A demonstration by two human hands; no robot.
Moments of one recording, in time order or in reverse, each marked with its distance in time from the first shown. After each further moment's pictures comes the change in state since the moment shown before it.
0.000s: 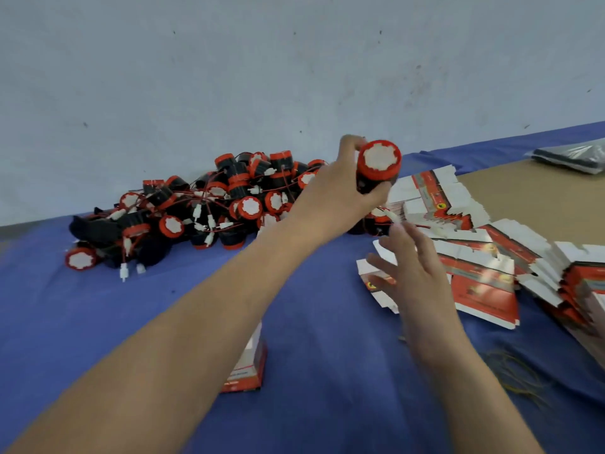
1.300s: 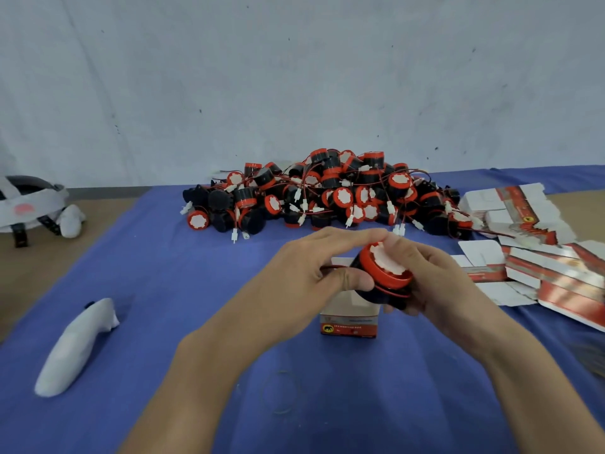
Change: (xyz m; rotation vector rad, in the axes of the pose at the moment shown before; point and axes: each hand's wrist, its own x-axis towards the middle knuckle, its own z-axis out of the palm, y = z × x) left_hand -0.226 -0.024 -0.165 -0.174 -0.107 -0.075; right_hand -0.091 -0.014 0.094 -0.272 -0.701 -0.001
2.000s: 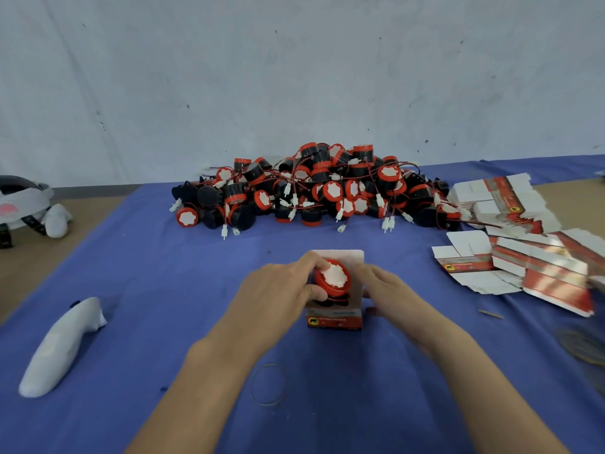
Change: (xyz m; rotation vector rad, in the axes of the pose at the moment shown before) left_hand -0.005 -0.047 0.026 0.532 -0.003 -0.220; right_hand 0.021 0.062 0.004 -0.254 0.091 0.320
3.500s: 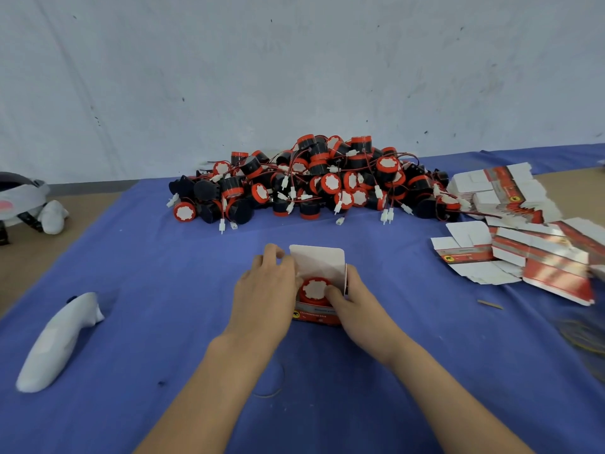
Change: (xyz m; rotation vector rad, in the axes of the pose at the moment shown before) left_hand 0.004 -0.017 0.035 0.337 0.120 -0.207; right_hand 0.003 0.032 0.044 0.088 -0.020 -0.204
